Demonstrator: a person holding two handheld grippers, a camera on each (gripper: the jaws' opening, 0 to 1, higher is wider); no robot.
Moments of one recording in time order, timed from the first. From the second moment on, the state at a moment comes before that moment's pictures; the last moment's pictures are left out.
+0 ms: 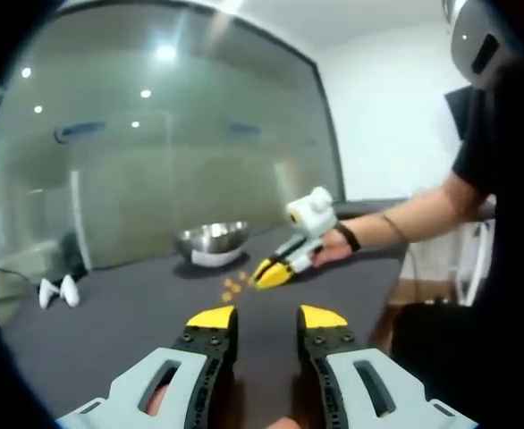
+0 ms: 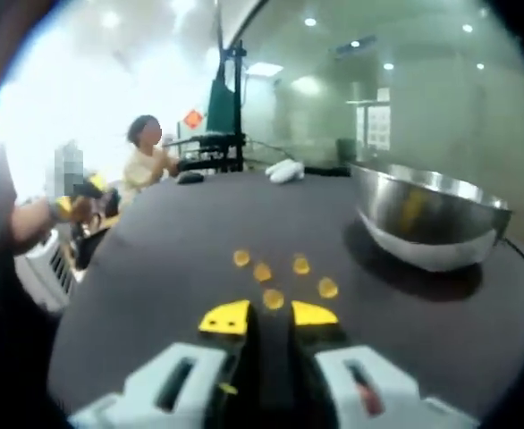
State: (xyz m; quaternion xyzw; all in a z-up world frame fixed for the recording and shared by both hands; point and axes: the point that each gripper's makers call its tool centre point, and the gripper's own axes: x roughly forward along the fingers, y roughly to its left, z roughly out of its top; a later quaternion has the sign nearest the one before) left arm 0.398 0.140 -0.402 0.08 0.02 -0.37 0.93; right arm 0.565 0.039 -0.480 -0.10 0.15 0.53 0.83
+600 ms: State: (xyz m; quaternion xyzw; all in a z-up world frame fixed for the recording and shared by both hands) left arm 0.398 0.143 -0.403 0.08 0.02 -0.36 0.93; right arm 0.573 0.049 -0.480 -0.10 0.14 0.51 0.84
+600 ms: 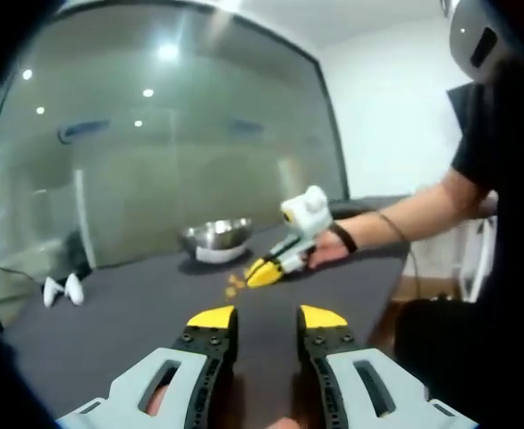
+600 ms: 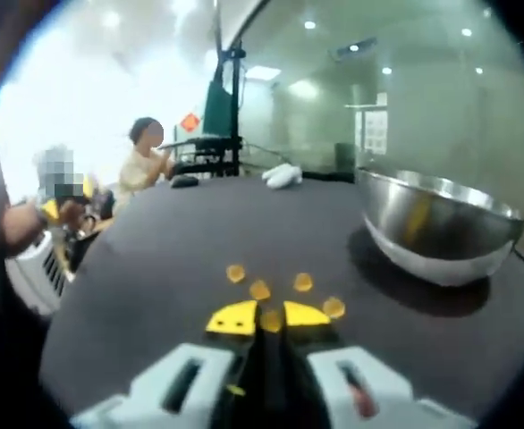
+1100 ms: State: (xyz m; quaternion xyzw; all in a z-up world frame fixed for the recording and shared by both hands) left arm 0.397 0.144 -0.402 0.08 0.02 -0.36 0.93; right arm 0.574 0.044 -0.452 -0.10 0.11 0.50 0.85
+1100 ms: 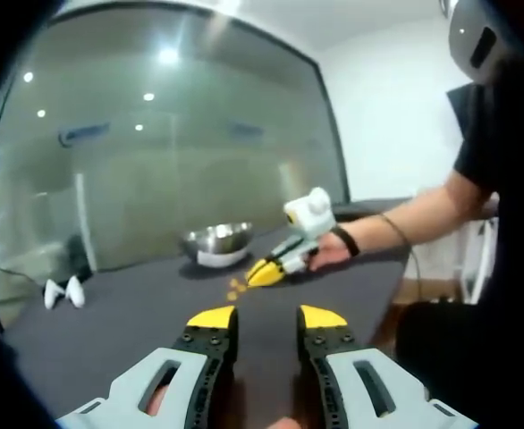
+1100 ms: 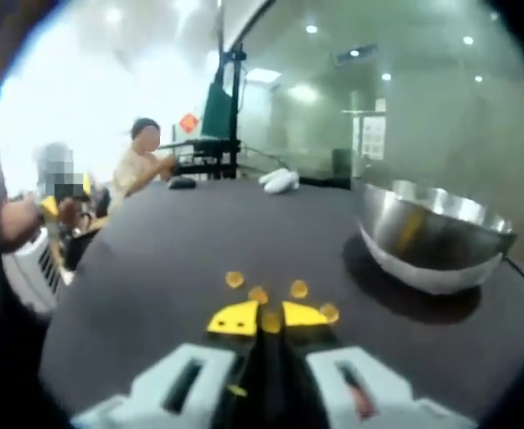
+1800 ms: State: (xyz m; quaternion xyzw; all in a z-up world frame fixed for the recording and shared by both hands) left arm 0.394 0.141 -0.400 0.08 0.01 -0.36 0.93; right arm 0.717 -0.008 -0.331 -0.06 0.03 0.34 0.94
